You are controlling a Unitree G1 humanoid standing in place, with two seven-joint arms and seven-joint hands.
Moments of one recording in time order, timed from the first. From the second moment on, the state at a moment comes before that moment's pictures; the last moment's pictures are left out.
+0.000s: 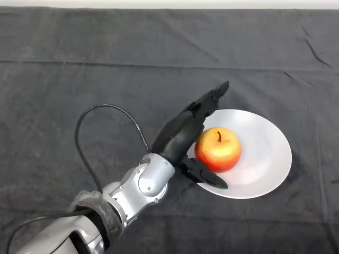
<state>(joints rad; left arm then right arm) -0.77 0.14 -0.90 0.98 -0.07 -0.55 0.35 -0.60 -0.45 -1.17 1.17 1.09 -0.38 0.27</state>
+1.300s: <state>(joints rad) -0.40 0.56 -0.40 0.57 -0.15 -0.65 0.48 -0.60 -0.45 -1.17 1.17 1.09 -0.38 0.27</state>
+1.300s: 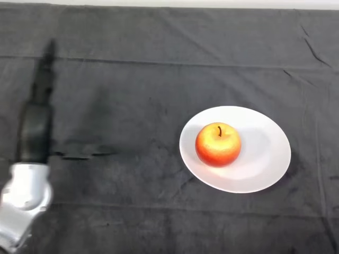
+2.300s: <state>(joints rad) -0.25 0.61 -0.02 0.64 -0.22 -0.72 0.50 -0.60 -0.45 -1.17 1.17 1.09 -0.38 0.27</state>
